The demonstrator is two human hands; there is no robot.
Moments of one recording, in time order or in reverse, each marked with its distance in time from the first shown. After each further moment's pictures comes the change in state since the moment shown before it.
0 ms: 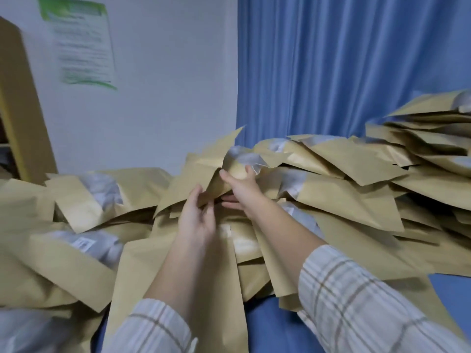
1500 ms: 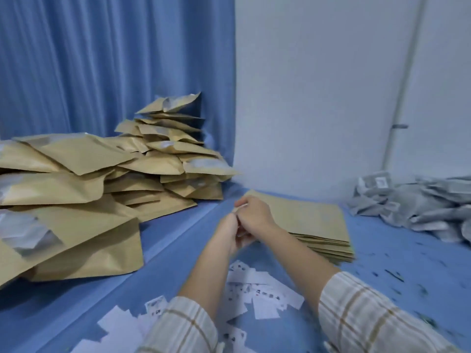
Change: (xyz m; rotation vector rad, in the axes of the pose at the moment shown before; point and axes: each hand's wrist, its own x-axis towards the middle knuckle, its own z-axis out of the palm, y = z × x) left_hand -0.410 -0.381 0.174 0.644 -0.599 -0.816; right_hand -0.424 0.000 -0.434 -0.758 0.911 0.120
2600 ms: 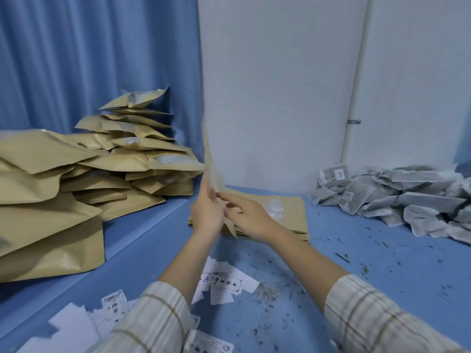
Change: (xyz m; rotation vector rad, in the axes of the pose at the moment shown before) left_hand -0.008 -0.016 0.040 0.735 0.316 0.676; right_hand -0.033 0.051 -0.072 0.012 -0.131 -0.441
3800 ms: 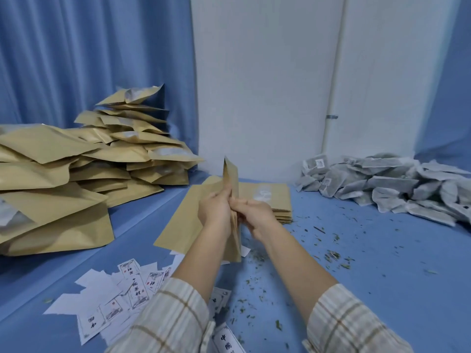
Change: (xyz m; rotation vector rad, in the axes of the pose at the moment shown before) left_hand -0.077 0.026 -0.018 -0.432 -0.062 -0.425; right_hand -0.068 -0.040 0.013 0.938 0.308 0.574
